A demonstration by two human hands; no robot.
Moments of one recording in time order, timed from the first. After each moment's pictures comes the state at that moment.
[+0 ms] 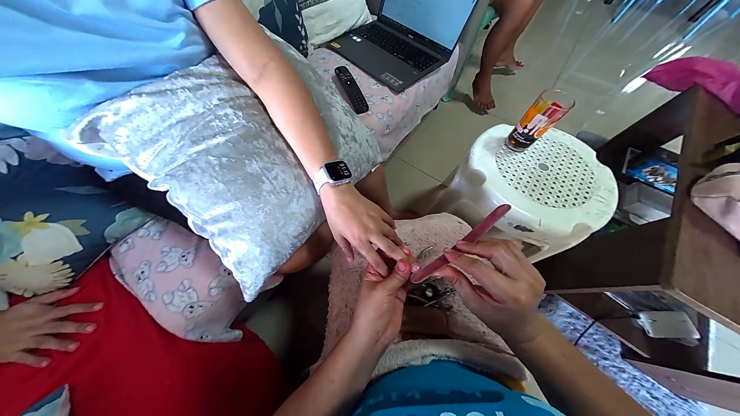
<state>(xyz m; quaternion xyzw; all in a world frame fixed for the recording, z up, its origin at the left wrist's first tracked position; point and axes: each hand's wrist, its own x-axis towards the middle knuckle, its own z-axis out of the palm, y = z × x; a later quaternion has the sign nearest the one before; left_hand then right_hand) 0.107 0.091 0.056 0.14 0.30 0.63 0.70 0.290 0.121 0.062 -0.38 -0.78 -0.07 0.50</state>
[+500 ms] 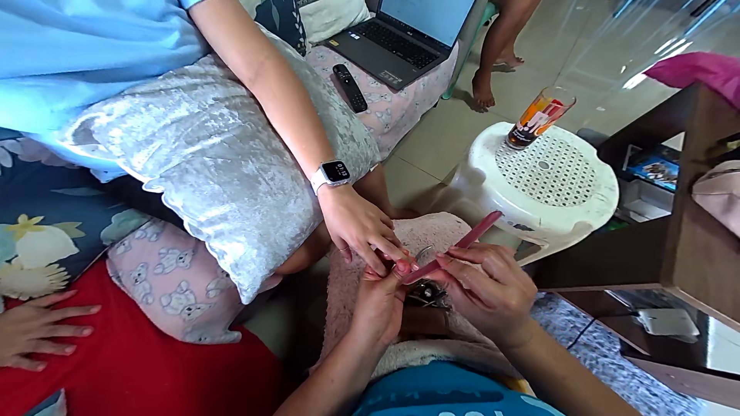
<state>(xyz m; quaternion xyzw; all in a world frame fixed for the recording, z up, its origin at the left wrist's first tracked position) 0.110 0.093 0.056 0.12 0.32 0.64 0.69 0.282 0.115 0.058 -0.40 -0.77 -0.08 0.49</state>
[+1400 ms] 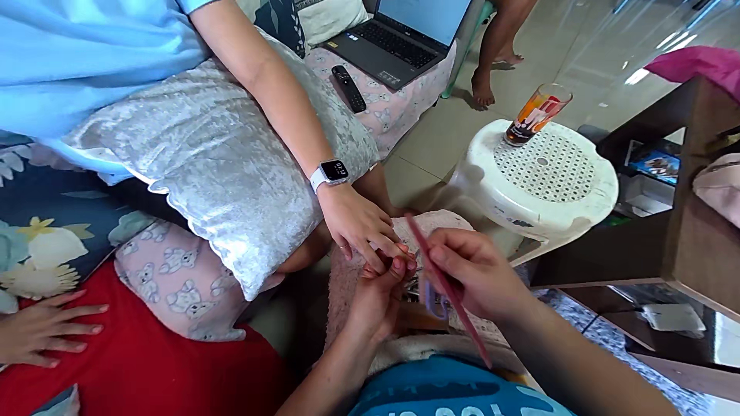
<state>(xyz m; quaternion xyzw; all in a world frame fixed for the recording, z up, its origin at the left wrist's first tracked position) 0.101 0.089 0.062 0.16 0.34 0.61 0.70 0.258 0.125 0.118 -0.24 -0.57 0.65 0.44</state>
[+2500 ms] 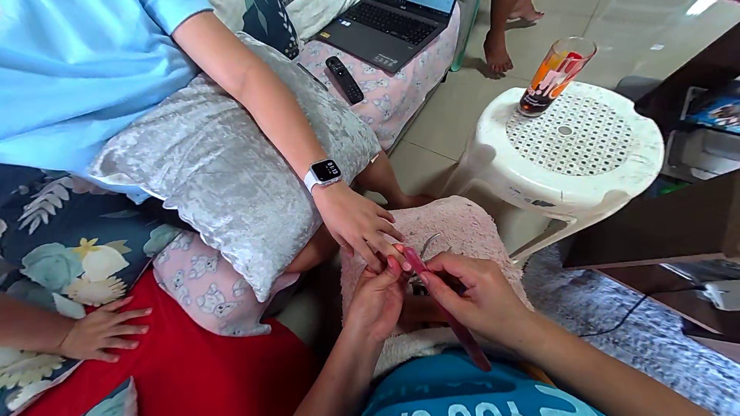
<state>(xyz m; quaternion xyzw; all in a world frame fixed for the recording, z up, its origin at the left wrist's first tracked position) 0.092 0.085 0.053 0.12 0.31 0.60 0.73 0.270 0.098 0.062 -0.36 -0.74 0.36 0.44</state>
